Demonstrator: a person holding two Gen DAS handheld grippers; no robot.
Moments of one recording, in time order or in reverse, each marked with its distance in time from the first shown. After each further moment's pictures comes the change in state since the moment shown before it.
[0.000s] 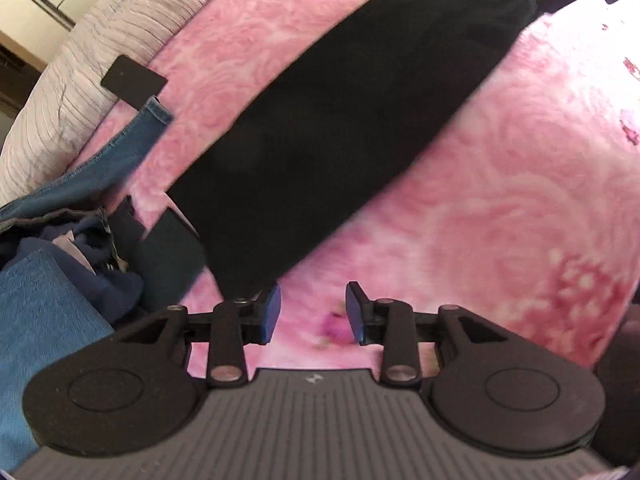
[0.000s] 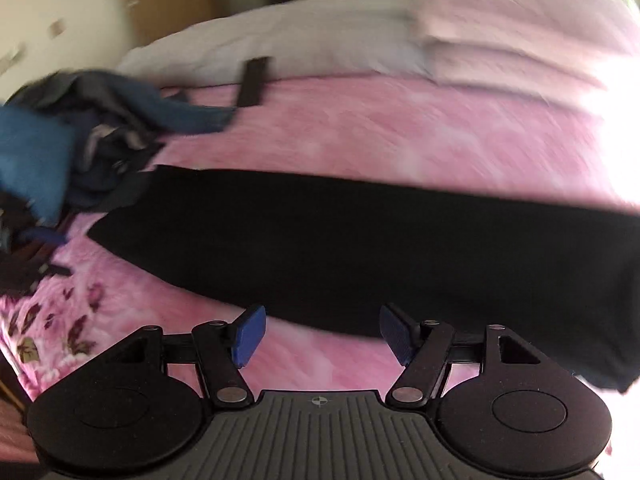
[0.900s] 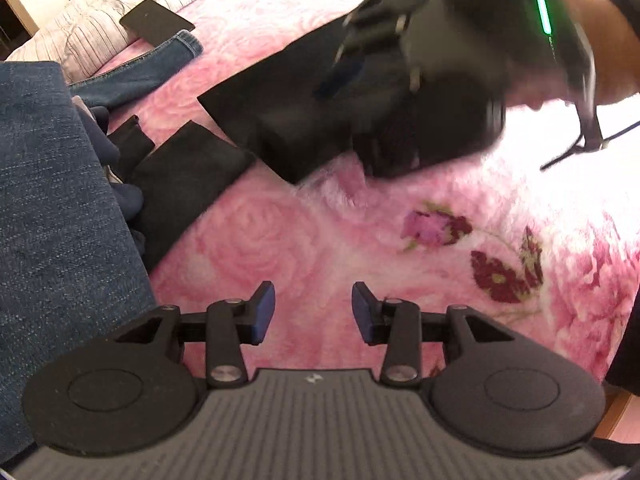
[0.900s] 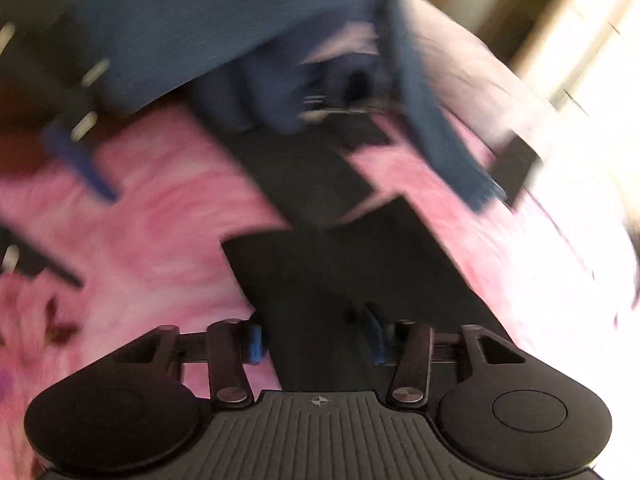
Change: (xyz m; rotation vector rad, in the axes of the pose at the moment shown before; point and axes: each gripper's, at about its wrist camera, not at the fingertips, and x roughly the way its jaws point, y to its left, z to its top) left arm 0.040 0.076 -0.110 -0.127 -0.106 -0.142; right arm 0.221 0.254 0.024 -0.654 -0.050 -0.009
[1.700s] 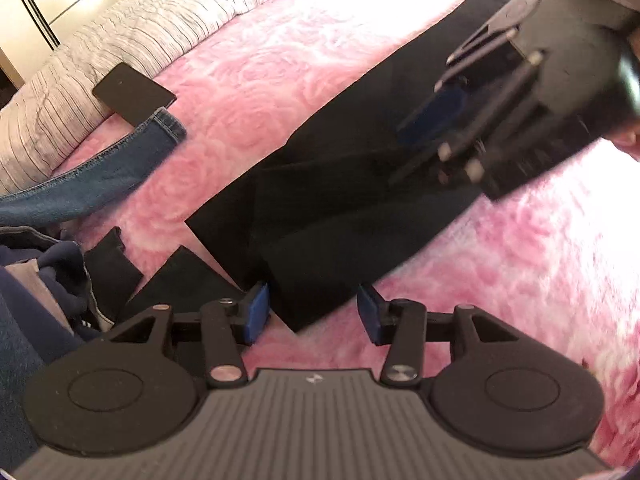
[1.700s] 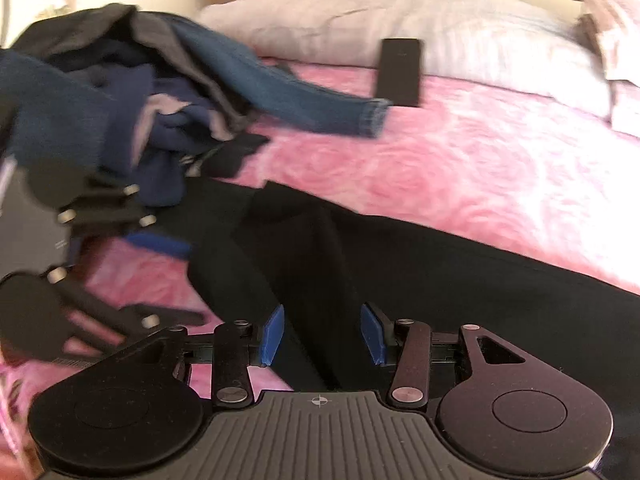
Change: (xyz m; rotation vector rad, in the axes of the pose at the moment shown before) left arm 0.053 0.013 0.091 0.093 -0.093 0.003; right arm -0.026 -0.117 -0.039 0.495 0.000 0.207
